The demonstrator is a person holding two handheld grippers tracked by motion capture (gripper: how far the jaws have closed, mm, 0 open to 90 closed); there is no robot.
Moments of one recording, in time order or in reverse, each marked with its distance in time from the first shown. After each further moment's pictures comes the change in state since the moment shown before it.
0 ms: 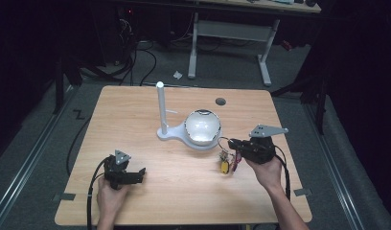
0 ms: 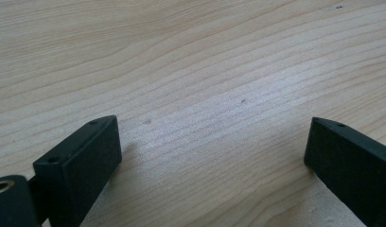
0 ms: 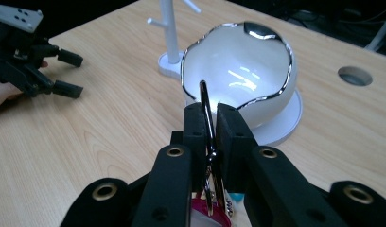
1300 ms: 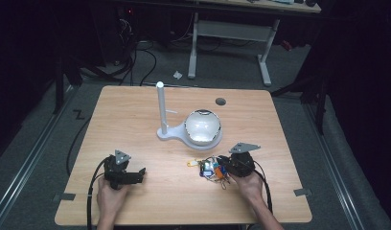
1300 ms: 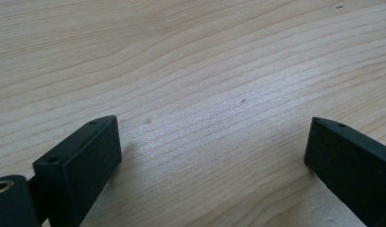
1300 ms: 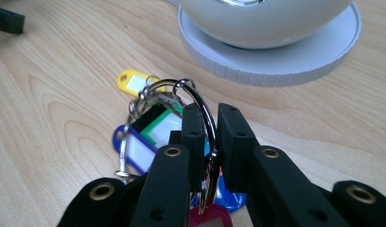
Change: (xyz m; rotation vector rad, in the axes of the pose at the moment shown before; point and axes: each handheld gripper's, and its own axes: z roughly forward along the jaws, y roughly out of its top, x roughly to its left) left arm 0.000 0.000 0.000 0.000 0.000 -0.001; right arm 0.013 -0.065 0.071 0.141 -0.048 0.051
